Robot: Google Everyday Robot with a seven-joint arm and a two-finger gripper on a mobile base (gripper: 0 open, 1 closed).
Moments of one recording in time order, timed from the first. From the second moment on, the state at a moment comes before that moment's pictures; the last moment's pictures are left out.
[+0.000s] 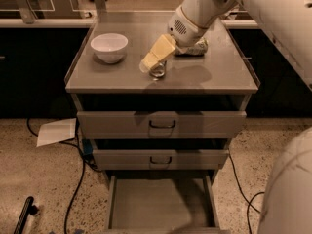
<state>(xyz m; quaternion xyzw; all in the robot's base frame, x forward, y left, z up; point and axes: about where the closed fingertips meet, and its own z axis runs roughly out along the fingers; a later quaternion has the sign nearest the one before) 0.643 -0.025 0.905 -0.42 0.87 0.18 0.19</state>
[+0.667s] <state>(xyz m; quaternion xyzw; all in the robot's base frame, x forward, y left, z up) 0.667 -0.039 0.893 -0.37 0.88 0.20 0.21</state>
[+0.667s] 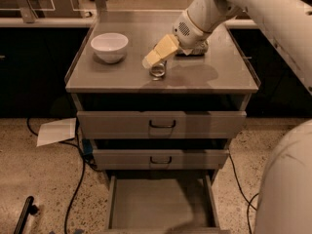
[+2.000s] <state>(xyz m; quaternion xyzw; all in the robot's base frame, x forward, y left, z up) 0.738 -0.021 0.870 -0.28 0.90 0.20 0.26</state>
